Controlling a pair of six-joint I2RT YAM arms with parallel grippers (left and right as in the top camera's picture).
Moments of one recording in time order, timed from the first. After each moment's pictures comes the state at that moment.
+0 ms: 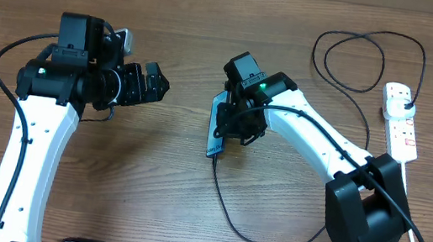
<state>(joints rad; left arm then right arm) -0.02 1.41 1.33 -1.00 0.38 -0.31 0.59 1.95 1.48 -0.91 -0.25 0.46</state>
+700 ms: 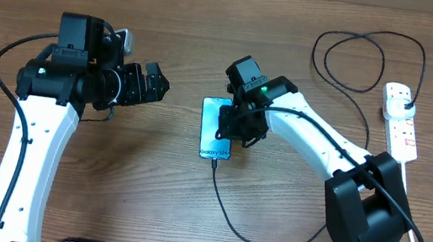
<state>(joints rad) -0.02 1.41 1.33 -1.00 0.38 -0.31 0.58 1.95 1.44 -0.87 -0.24 0.47</state>
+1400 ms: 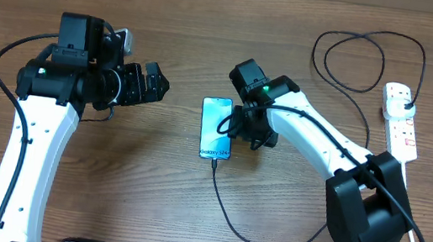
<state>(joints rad) -0.02 1.41 1.33 -1.00 0.38 -0.31 0.57 1.95 1.44 -0.98 -0.01 0.67</state>
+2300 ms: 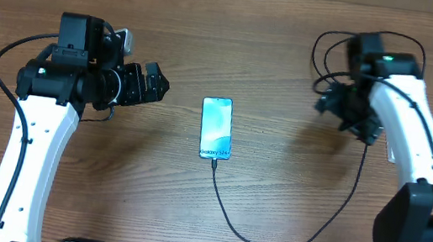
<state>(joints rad) -0.02 1.41 1.33 -1.00 0.38 -0.31 0.08 1.83 1.56 -1.27 0.11 0.67</state>
